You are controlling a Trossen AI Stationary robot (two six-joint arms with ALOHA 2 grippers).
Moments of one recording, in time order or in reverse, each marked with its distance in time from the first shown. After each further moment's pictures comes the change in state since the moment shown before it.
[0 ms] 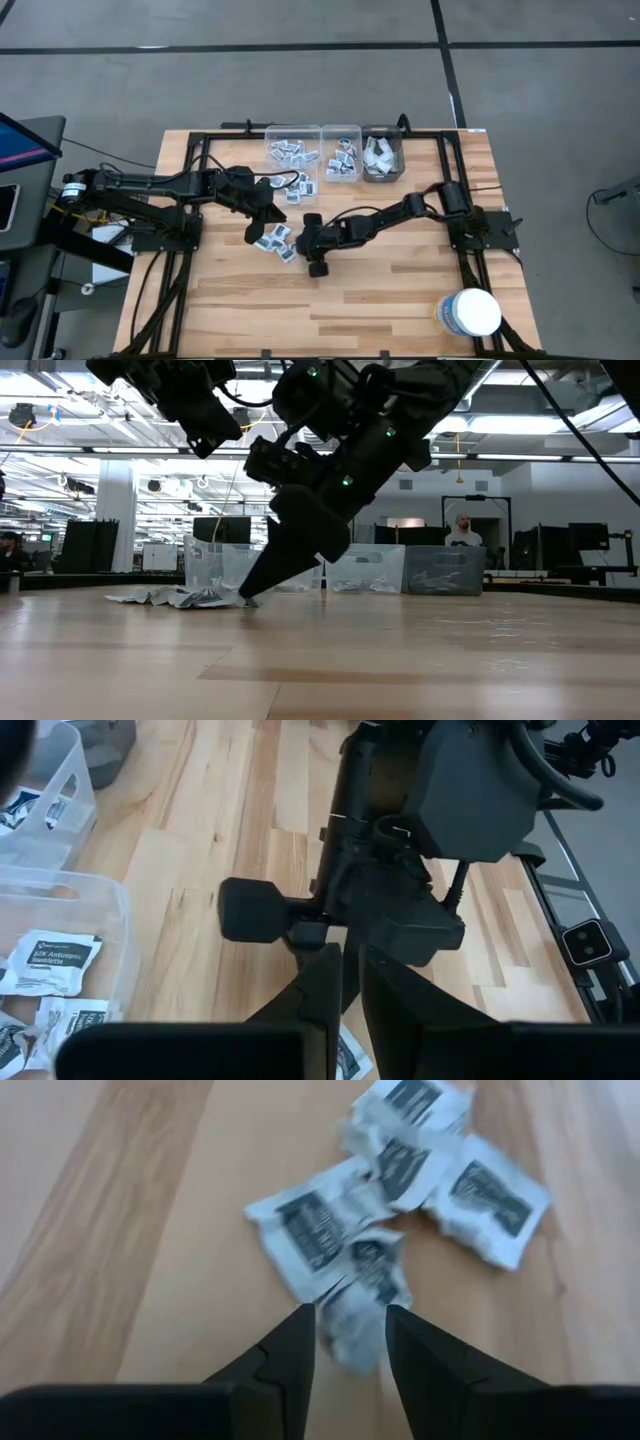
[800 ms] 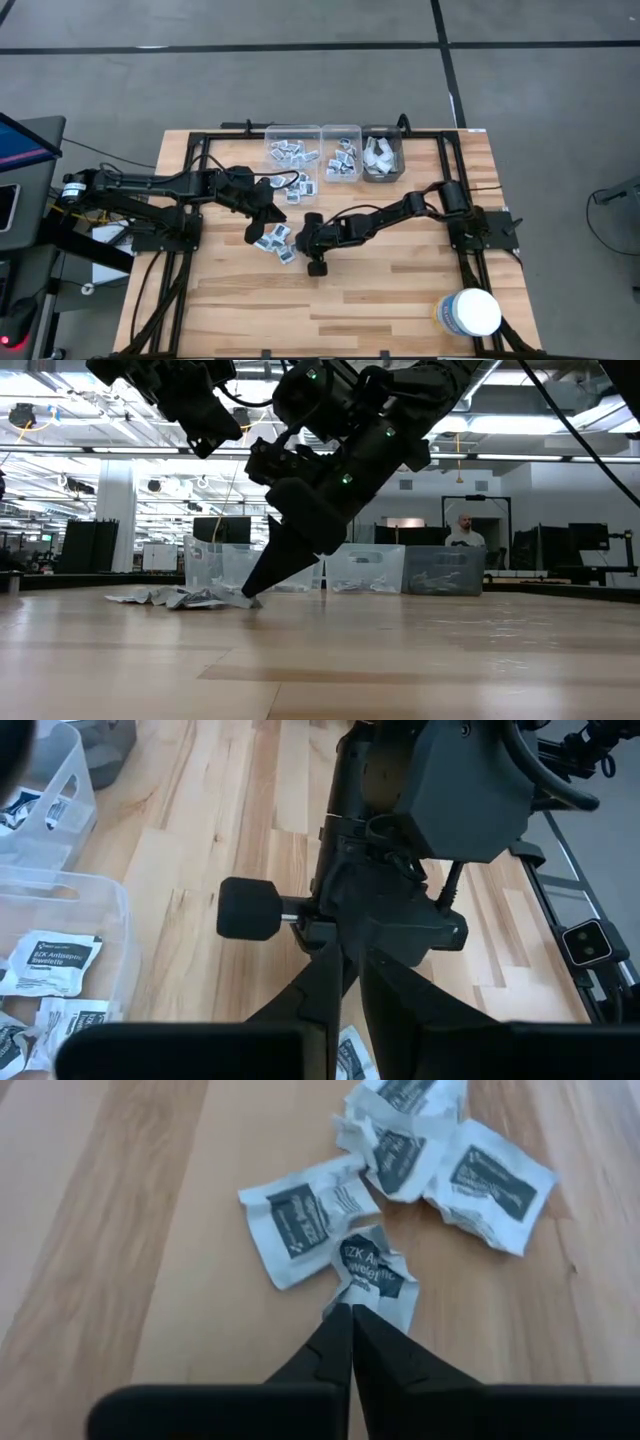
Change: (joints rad) left arm 0.000 0.000 0.000 0.001 0.000 0.000; right arm -0.013 -0.001 0.000 -0.009 -0.026 0.071
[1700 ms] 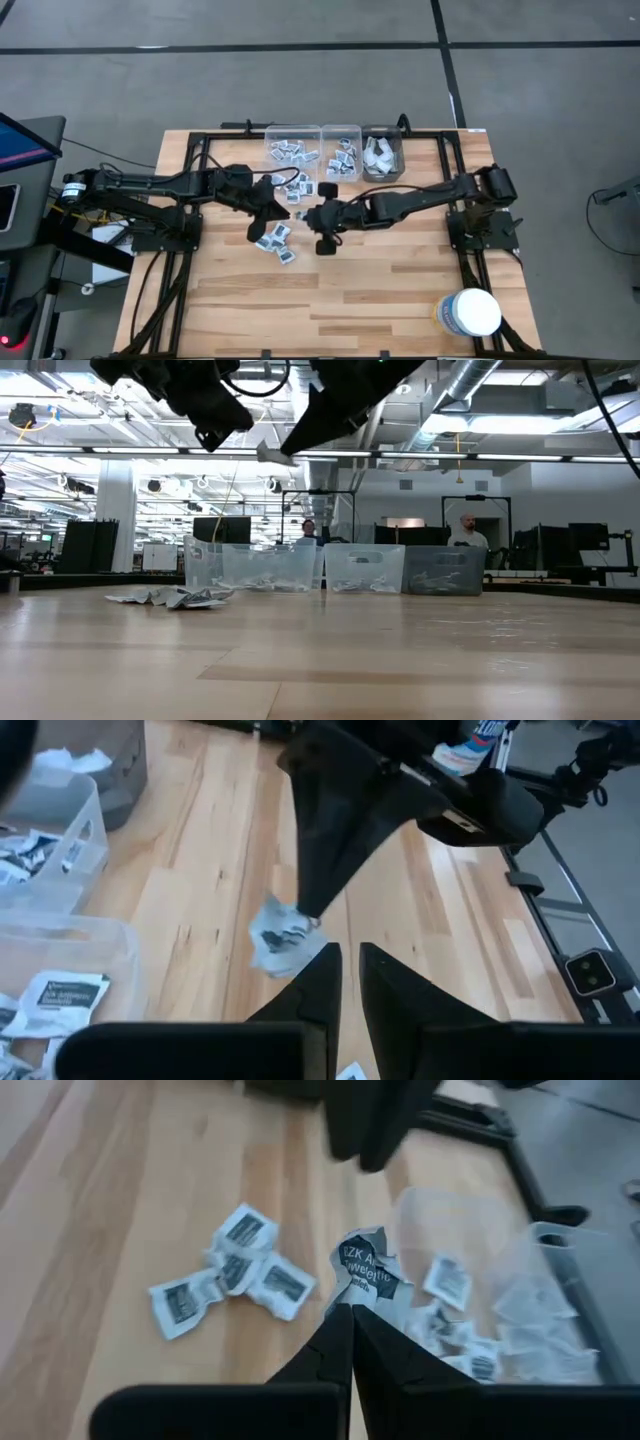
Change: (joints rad) left arm 0.000 0.000 0.000 0.076 -0.015 0.000; right arm 0.002 -0.362 0.000 -0.208 0.251 -0.142
